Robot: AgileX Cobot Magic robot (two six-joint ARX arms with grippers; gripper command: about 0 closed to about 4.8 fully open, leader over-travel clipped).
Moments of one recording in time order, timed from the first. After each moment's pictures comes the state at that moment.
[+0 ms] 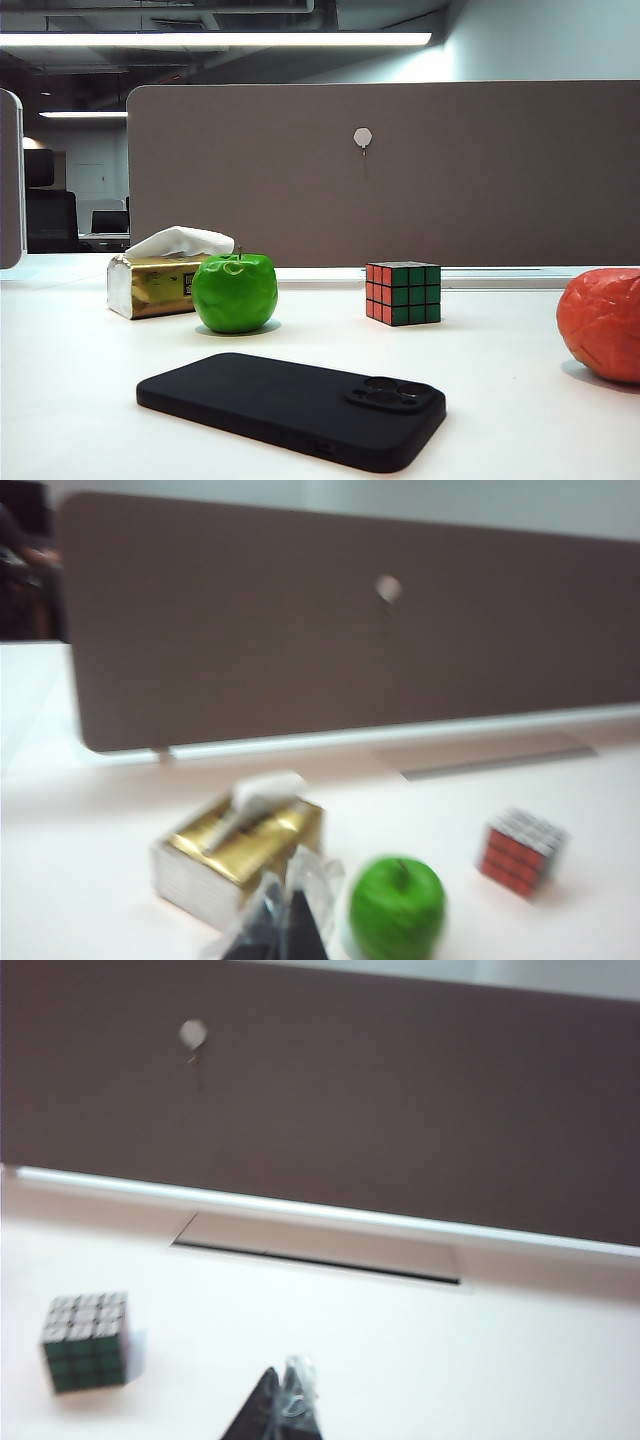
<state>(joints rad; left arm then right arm) -0.09 0.10 0.26 -0.05 0.28 -0.06 0.04 0.03 0.38 -0.30 -0.07 -0.08</state>
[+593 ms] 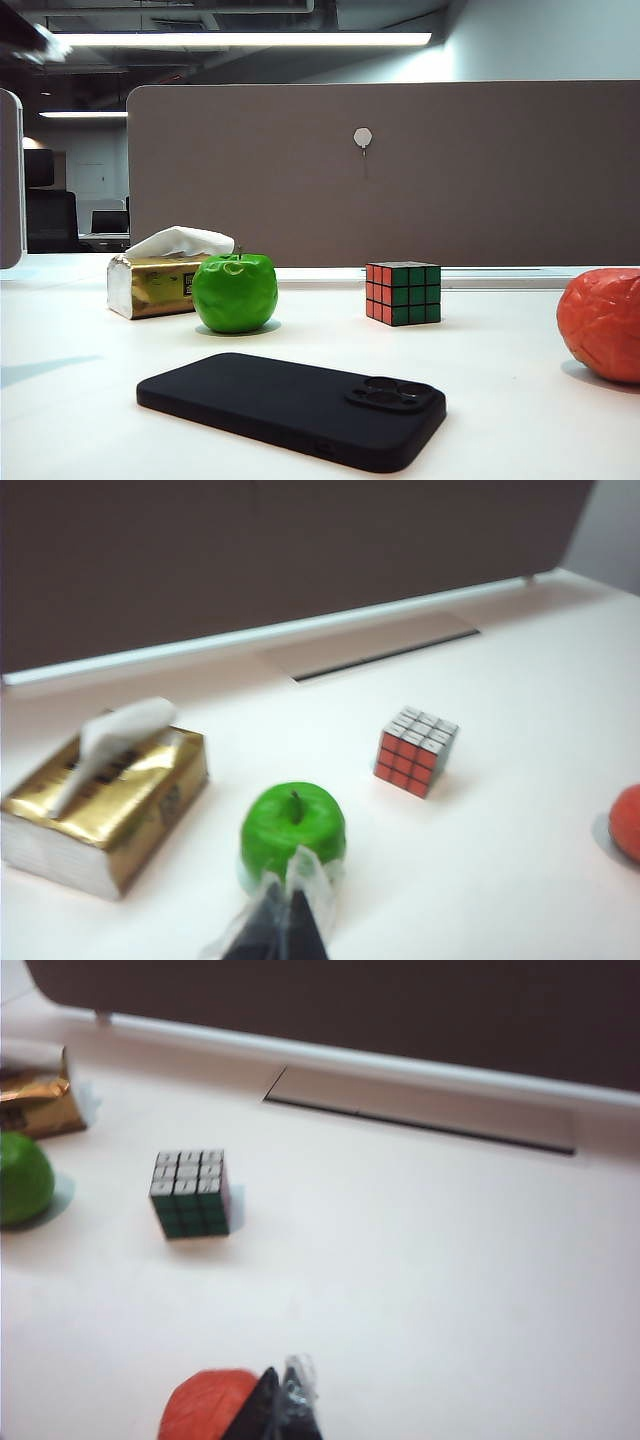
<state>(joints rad) -0.16 0.52 0.43 -0.06 0.48 0.03 0.04 0.27 0.60 -0.62 -0.22 -0.08</state>
